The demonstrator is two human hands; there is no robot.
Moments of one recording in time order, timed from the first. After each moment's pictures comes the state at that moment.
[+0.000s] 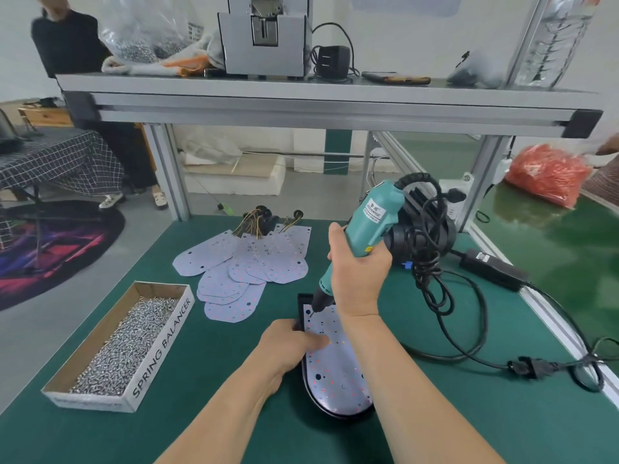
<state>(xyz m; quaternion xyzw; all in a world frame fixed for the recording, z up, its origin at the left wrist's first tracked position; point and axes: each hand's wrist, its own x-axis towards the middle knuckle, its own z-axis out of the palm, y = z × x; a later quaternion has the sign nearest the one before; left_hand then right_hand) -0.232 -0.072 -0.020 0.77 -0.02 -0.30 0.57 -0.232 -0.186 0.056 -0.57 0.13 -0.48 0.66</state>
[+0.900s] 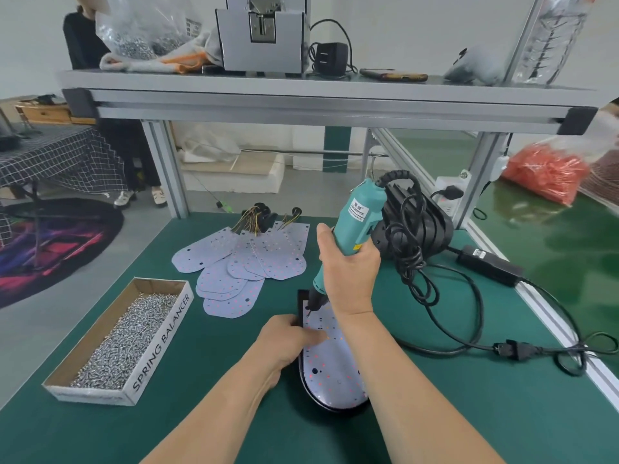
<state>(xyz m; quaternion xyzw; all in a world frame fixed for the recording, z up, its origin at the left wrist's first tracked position) -0.233 -0.074 -0.020 0.75 -0.03 -0.30 0.59 -0.237 -0.181 0.054 -0.60 0.11 -0.45 0.66</state>
